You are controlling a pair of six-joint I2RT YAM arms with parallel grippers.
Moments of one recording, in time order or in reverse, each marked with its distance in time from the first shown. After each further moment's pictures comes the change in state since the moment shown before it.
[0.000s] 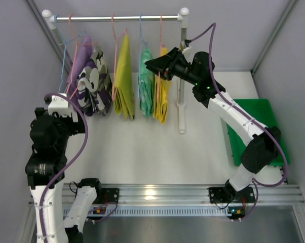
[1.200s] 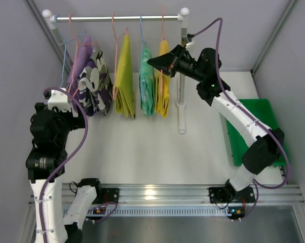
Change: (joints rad) left arm 0.000 0.045 0.024 0.045 0.007 -0.016; right arm -0.033 -0.023 0.032 0.028 -0.108 0.045
